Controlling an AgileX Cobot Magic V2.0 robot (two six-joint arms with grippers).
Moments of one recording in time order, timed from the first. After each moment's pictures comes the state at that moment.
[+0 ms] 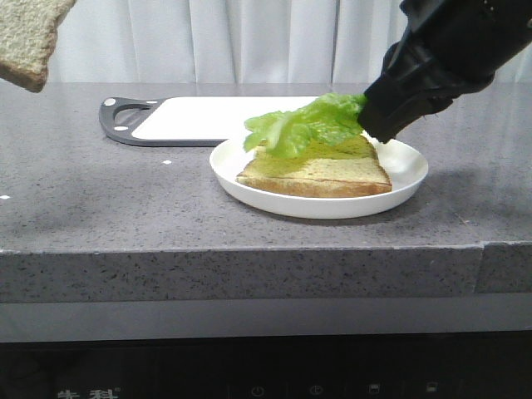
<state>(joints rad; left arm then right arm) -0.44 0.66 -0.64 0.01 0.26 0.00 0.42 1.40 -0.90 0.38 0.33 -0.70</state>
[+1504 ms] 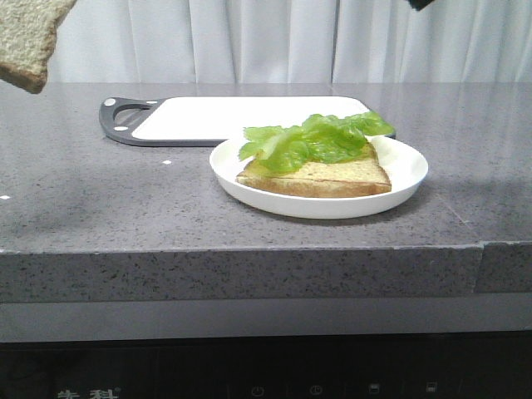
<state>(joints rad) -0.44 0.66 -0.64 0.01 0.26 0.00 0.41 1.10 -0.90 0.39 0.34 -0.50</state>
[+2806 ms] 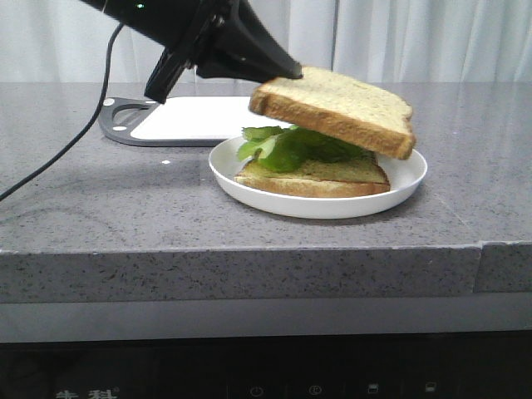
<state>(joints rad) -0.42 1.75 -1.28 -1.31 0.81 0.66 0.31 0.36 -0.41 0.42 0.17 -0.42</state>
